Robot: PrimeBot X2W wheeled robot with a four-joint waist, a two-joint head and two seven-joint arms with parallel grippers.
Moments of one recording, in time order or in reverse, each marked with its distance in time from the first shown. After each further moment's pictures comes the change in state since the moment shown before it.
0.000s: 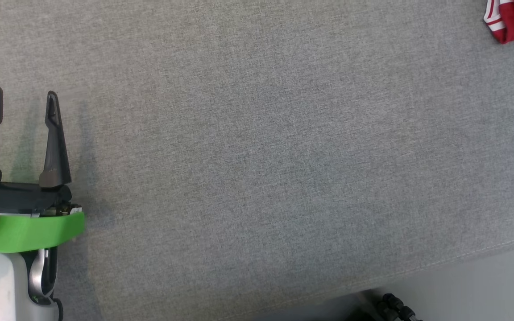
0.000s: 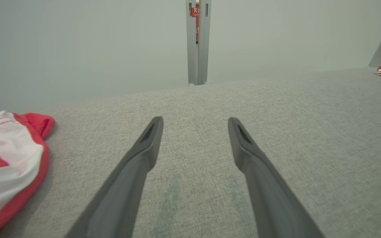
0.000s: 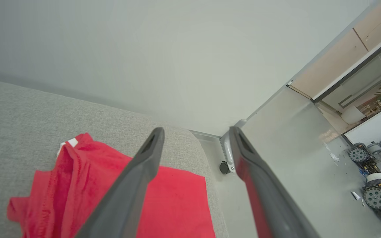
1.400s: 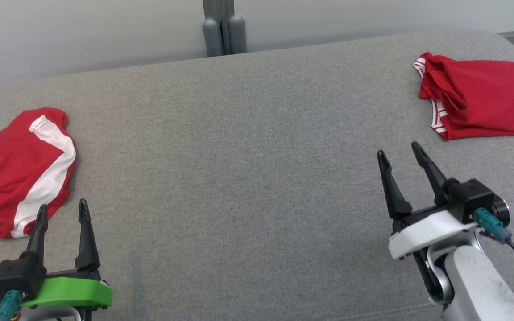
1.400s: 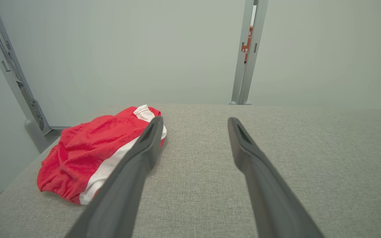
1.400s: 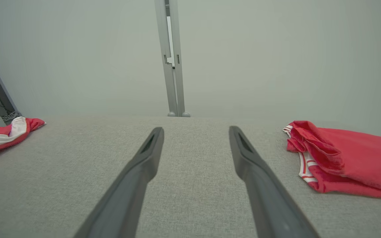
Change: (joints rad) left arm 0.208 -0.163 0.104 0.261 0.041 0.000 0.000; right arm 0.927 0.461 0.034 -0.521 0.095 0.000 -0.197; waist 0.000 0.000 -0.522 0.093
